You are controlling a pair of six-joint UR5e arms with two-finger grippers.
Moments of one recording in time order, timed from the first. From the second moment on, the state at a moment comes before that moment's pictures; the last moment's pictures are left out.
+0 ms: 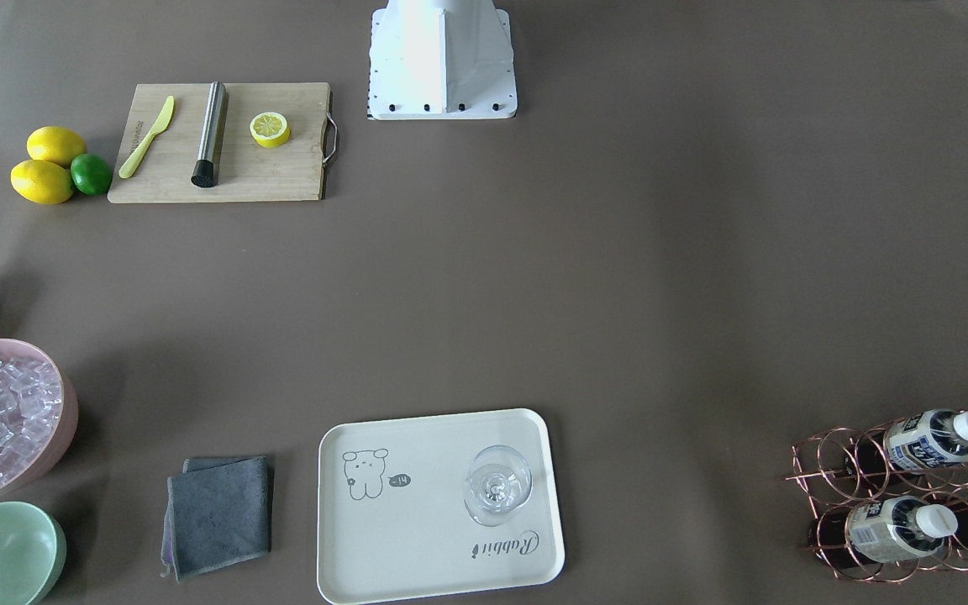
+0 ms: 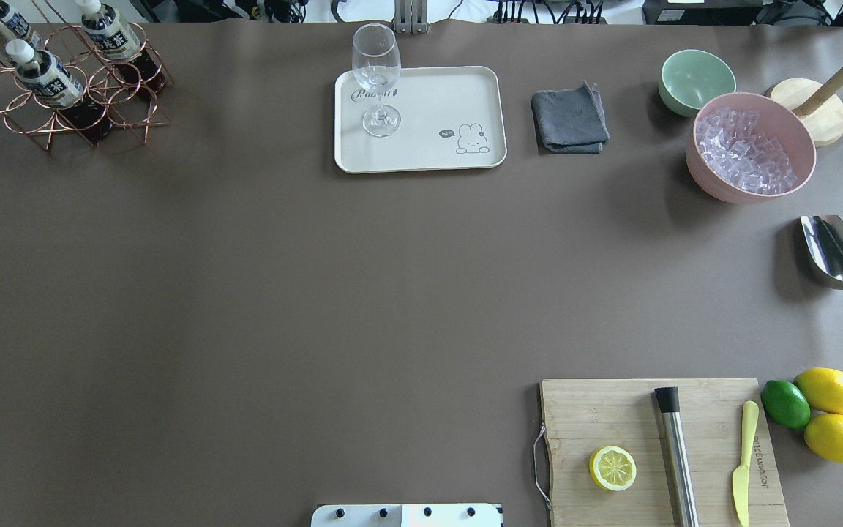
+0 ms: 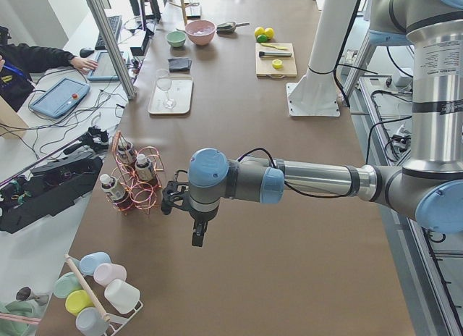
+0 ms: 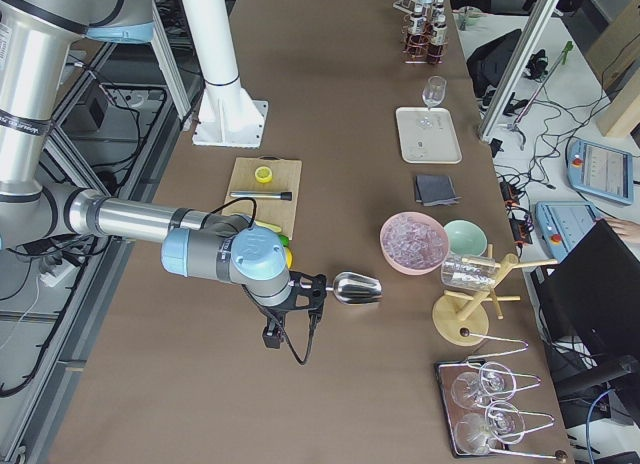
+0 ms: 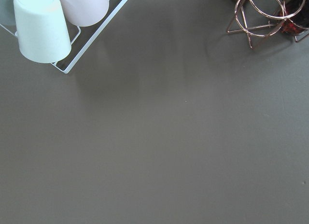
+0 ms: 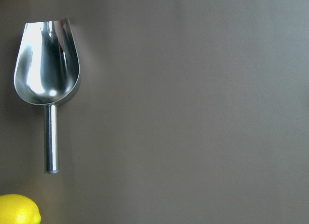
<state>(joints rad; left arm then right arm) -1.66 -1.49 -1.74 -1.62 -2.36 0.05 1.70 -1.97 1.89 -1.54 2.36 -0.04</state>
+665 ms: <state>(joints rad) -1.63 -1.50 -1.72 -1.65 -2.35 0.06 1.70 -1.97 1.88 -1.54 2.36 -0.04</state>
